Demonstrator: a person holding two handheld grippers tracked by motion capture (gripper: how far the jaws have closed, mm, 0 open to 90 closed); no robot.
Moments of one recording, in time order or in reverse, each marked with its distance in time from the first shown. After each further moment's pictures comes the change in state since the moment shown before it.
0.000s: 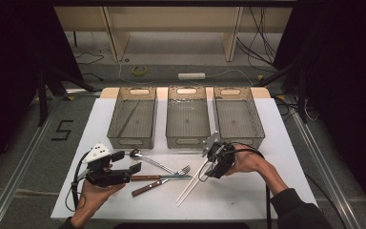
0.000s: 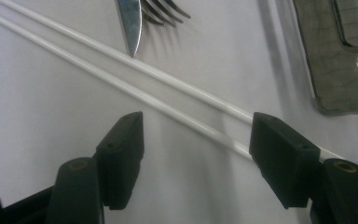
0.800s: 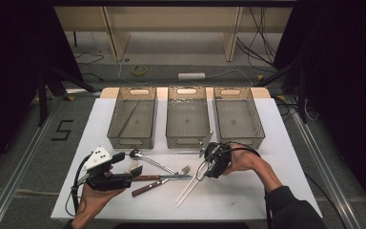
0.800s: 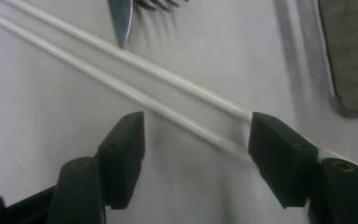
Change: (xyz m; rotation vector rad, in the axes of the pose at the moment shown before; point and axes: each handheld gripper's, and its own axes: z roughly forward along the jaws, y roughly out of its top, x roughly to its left) left arm -0.008 -0.004 -0.005 -0.037 0.004 0.055; right arm -0.007 0.004 0.016 0.062 0.030 0.003
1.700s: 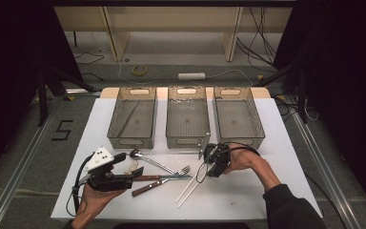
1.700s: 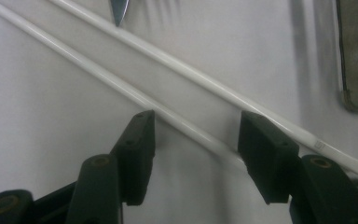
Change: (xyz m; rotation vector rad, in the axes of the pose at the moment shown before) left arm -0.002 0.000 0.001 0.016 -0.005 0.027; right arm -0.001 0.002 0.004 0.076 0.000 -0.058
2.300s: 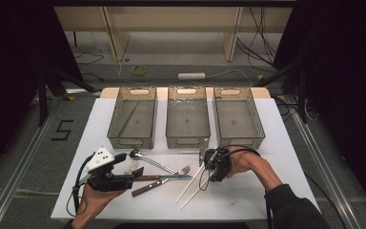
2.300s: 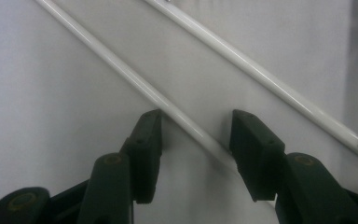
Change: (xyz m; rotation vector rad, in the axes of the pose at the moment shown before) left arm 0.000 0.000 0.001 0.005 0.002 0.000; right arm 0.013 0.000 0.001 0.058 0.048 -0.075
